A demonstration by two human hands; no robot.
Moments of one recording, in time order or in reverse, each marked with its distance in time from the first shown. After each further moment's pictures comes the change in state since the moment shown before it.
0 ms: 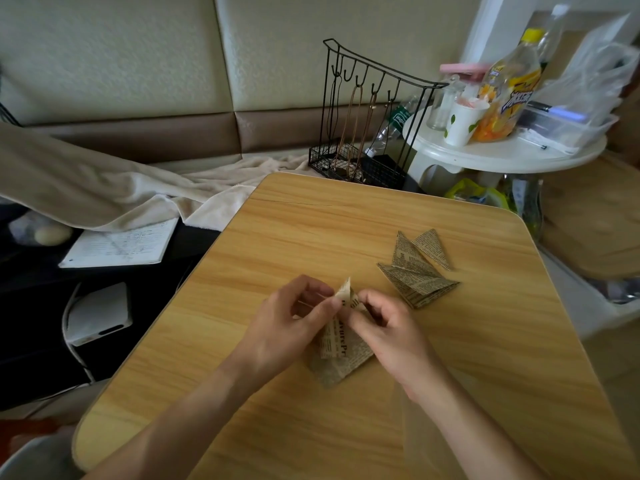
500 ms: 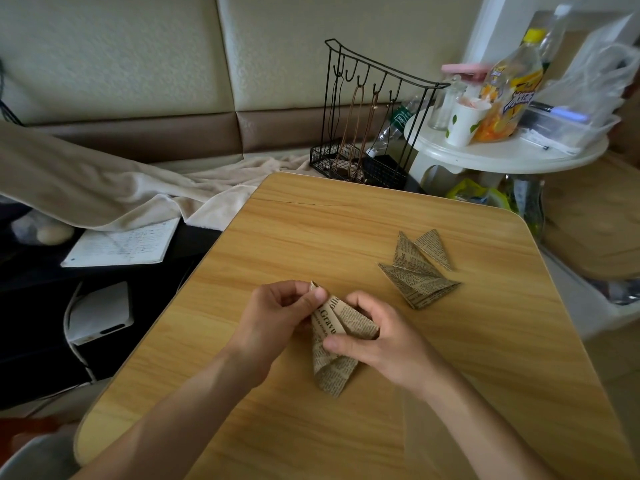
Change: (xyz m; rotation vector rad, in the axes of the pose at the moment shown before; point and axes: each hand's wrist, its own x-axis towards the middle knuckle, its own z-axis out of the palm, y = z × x) left_hand 0.002 -0.003 -0.005 -0.358 0.060 -0.151; right_hand -0.001 -0.008 -0.008 -0.096 -0.209 0.037
